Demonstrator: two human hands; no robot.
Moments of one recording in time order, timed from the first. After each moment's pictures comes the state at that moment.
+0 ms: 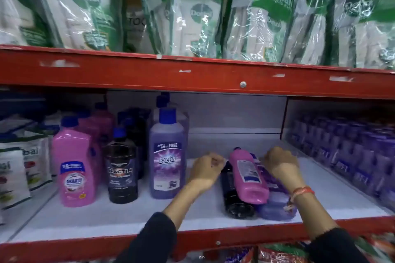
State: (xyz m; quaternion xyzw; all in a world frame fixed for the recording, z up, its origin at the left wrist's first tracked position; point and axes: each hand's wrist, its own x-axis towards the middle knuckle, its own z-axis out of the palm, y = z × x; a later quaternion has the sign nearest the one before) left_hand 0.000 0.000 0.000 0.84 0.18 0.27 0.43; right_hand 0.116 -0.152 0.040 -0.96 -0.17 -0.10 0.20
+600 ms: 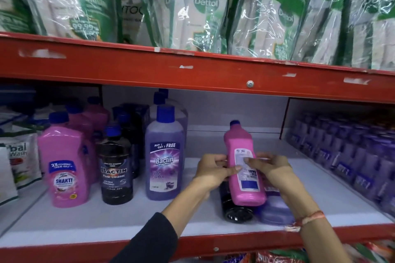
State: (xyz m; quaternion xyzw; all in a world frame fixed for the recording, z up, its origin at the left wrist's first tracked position) left_hand 0.004 -0.011 0.006 0.70 0.14 0.21 0.67; right_hand 0.086 -0.150 0.028 -0.72 -0.20 0.12 0.66
